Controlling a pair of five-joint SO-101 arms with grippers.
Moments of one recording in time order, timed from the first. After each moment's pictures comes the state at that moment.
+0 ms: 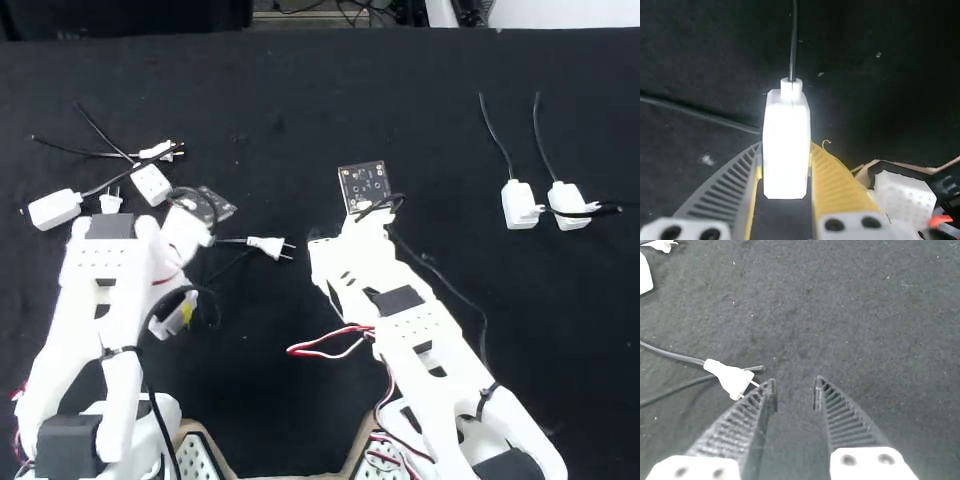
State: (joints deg) left arm -6.2 -26.2 41.7 83.2 -40.9; right arm -20.4 -35.4 71.6 16.2 -7.3
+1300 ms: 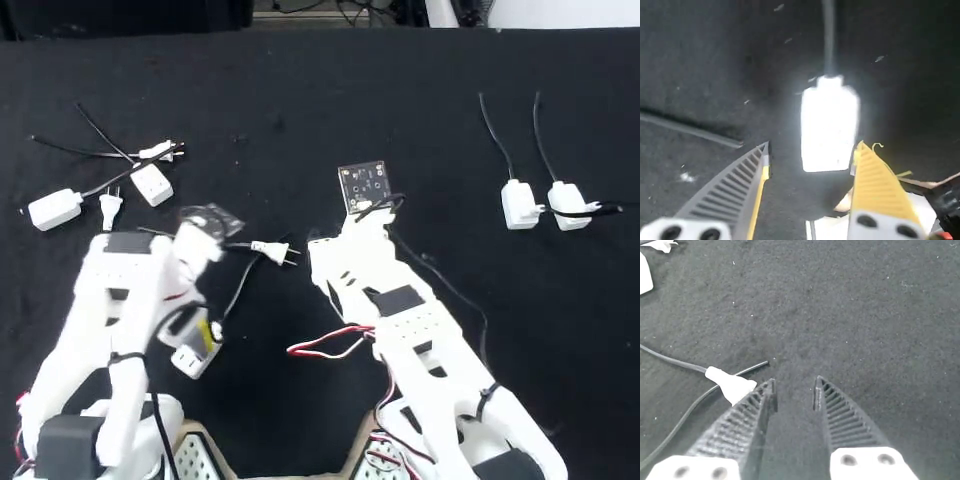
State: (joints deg) left arm -3.1 -26.4 49.9 75.8 -36.5; right arm -20.4 -35.6 71.6 16.2 -7.3
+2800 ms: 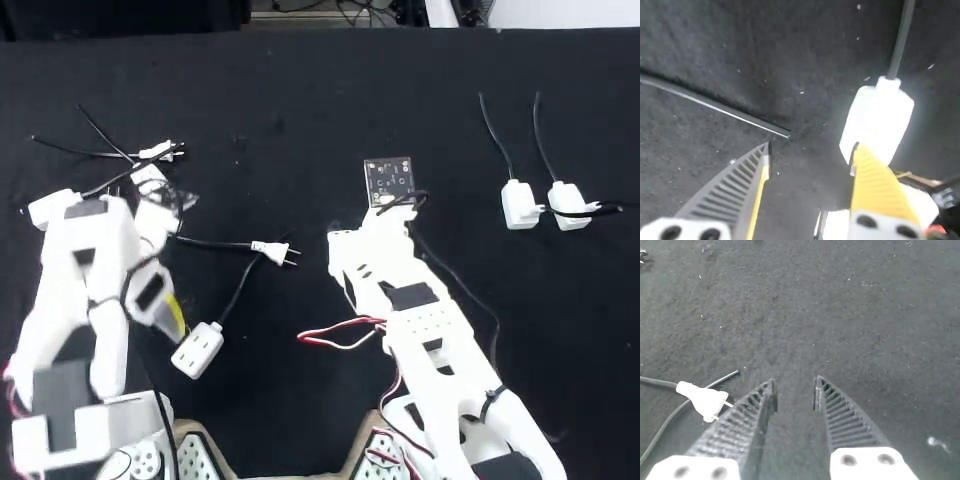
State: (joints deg) left arm -16.4 -12.2 38.9 77.6 -41.0; right arm -14.8 -35.8 71.6 16.2 -7.3
